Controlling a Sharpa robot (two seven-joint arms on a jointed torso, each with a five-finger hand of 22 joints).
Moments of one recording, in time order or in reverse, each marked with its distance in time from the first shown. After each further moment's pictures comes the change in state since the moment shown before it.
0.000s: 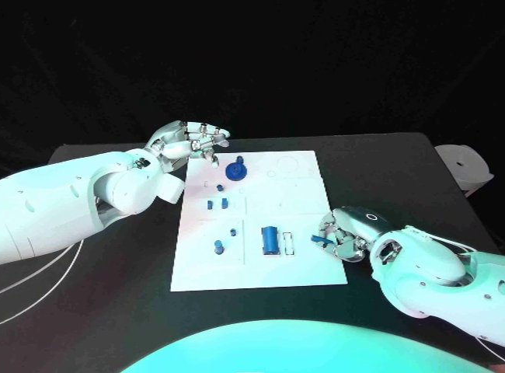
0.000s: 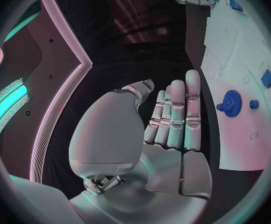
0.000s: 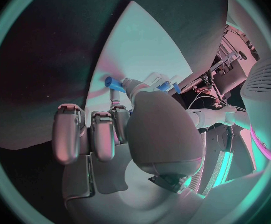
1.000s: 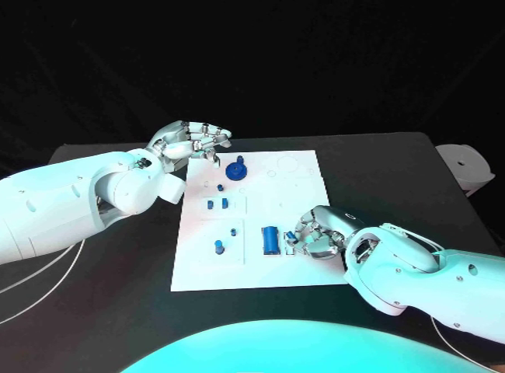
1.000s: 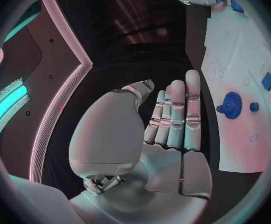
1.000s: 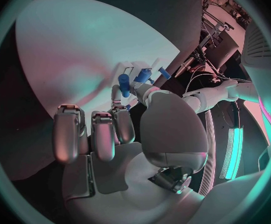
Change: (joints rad) left arm 0.000 0.001 0.000 0.006 0.000 0.000 0.000; left_hand 0.000 0.000 0.000 0.000 0.000 0.000 0.000 0.000 0.000 0.000 0.000 0.005 0.000 0.000 0.000 0.000 0.000 0.000 0.000 0.000 0.000 0.000; right arm 0.017 0.113 0.003 -0.003 0.258 -0.060 -0.006; right_hand -0.243 -0.038 0.138 -0.080 0.035 0.006 0.002 0.058 0.070 0.004 -0.004 0.008 0.000 0.003 -0.003 0.000 0.001 0.000 0.000 0.000 0.000 0.000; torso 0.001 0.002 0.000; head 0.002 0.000
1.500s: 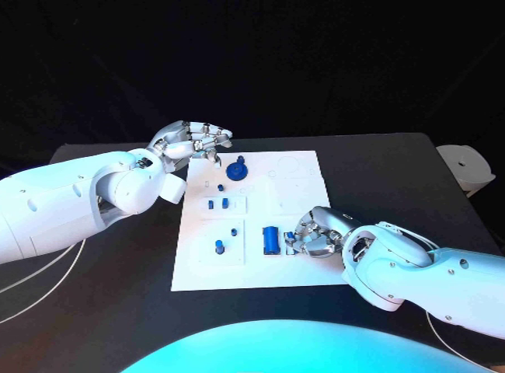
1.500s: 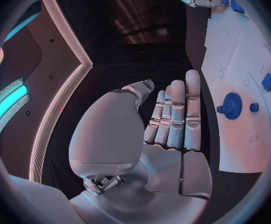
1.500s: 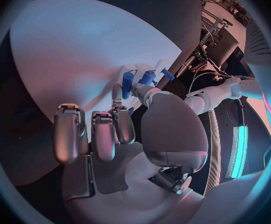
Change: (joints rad) left arm 0.000 0.000 0.000 0.001 0.000 0.001 -0.001; left_hand 0.000 0.000 0.000 0.000 0.000 0.000 0.000 0.000 0.001 0.000 0.000 0.000 0.000 0.000 0.000 0.000 0.000 0.000 0.000 0.000 0.000 0.000; right arm 0.000 0.028 0.001 -0.041 0.050 0.024 0.003; right_hand -0.025 0.004 -0.011 0.011 -0.010 0.018 -0.015 0.012 0.011 0.004 -0.004 0.008 0.000 0.001 -0.001 0.000 0.000 0.000 0.000 -0.008 0.000 0.000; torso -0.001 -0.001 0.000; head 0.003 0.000
